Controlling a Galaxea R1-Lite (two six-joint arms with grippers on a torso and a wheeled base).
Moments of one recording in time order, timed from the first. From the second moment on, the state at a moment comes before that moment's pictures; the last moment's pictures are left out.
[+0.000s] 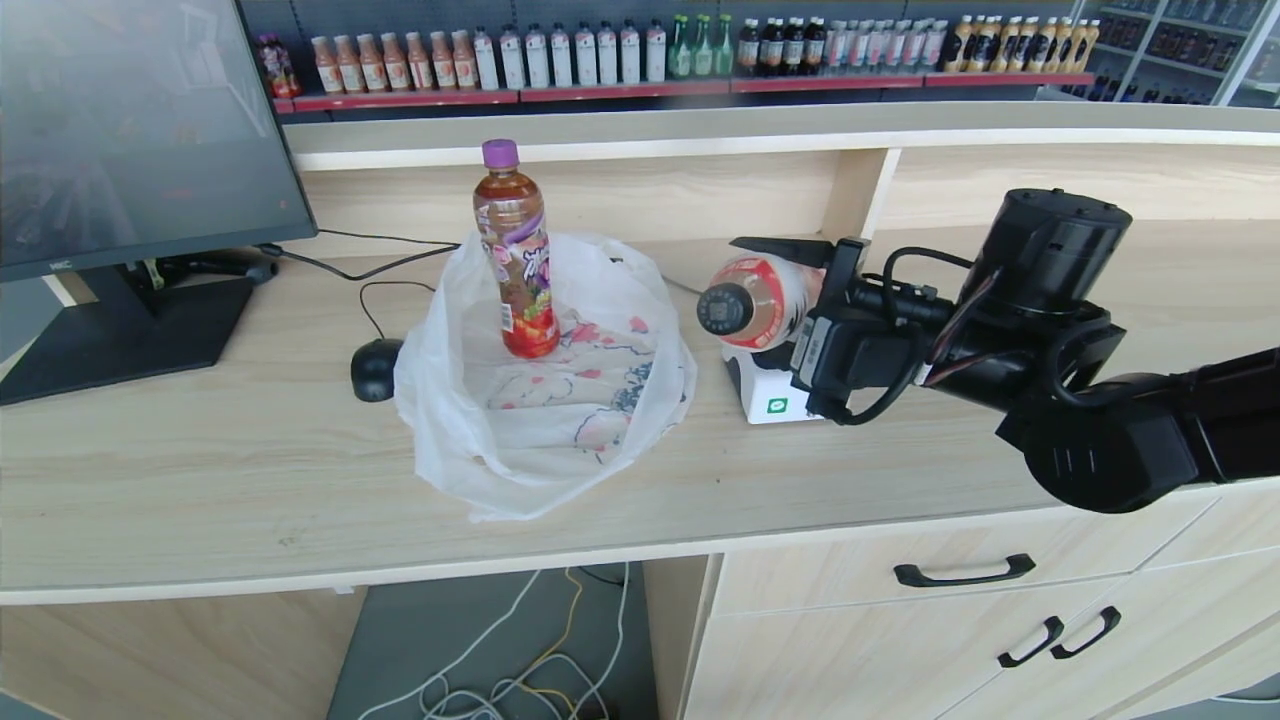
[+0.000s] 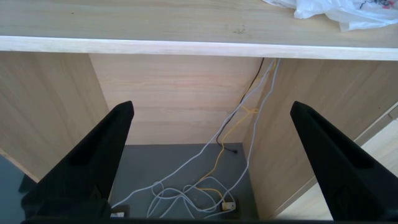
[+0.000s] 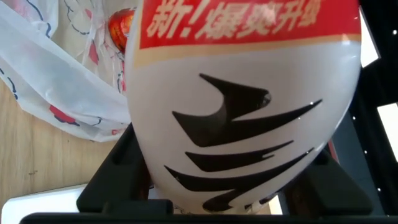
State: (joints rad) left arm 0.00 0.00 0.00 0.00 0.00 0.00; right arm 0.43 1.88 -1.12 -0.92 0.56 -1.35
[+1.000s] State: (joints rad) left arm 0.00 0.00 0.00 0.00 0.00 0.00; right arm 0.44 1.90 -1.12 -0.92 0.56 -1.35
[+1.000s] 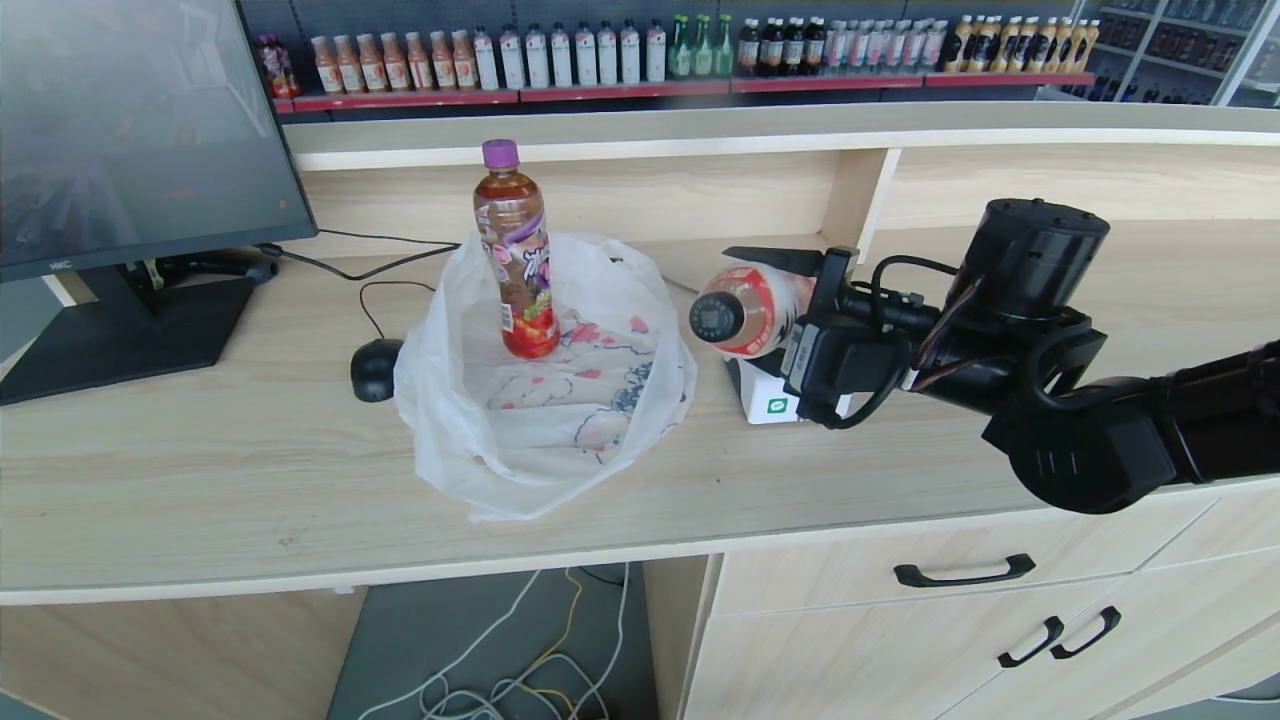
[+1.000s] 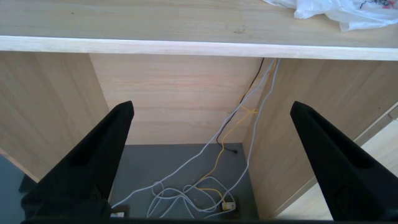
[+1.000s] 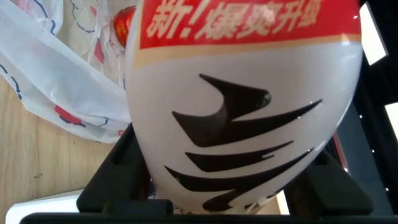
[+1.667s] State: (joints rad) left arm 0.00 0.00 0.00 0.00 0.00 0.00; right arm 0.44 1.90 -1.14 -0.93 0.54 -1.28
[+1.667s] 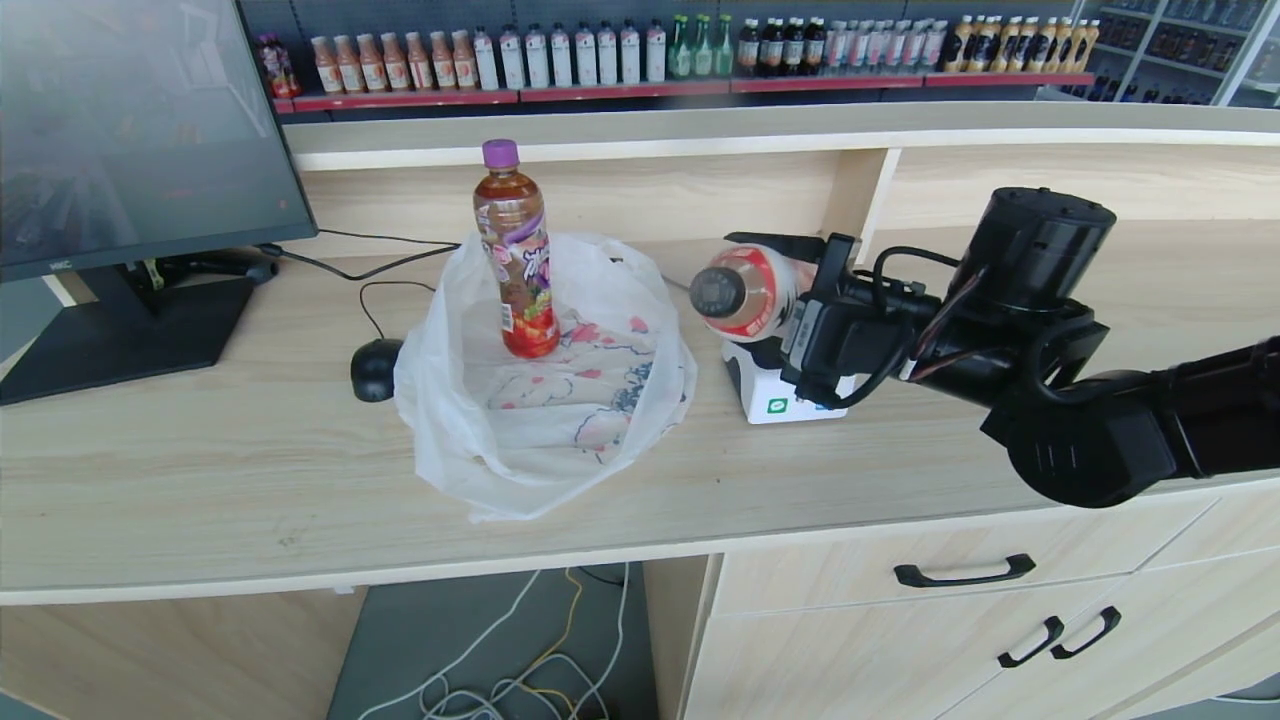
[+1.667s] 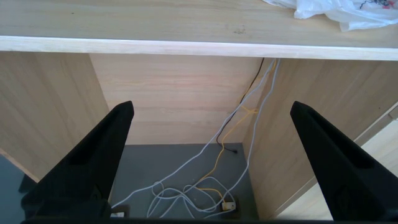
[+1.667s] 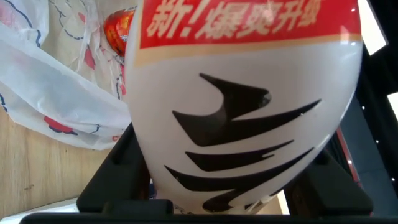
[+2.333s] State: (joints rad) left arm 0.00 0.00 0.00 0.00 0.00 0.00; right arm 0.51 1.85 -1.14 -1.10 0.24 -0.71
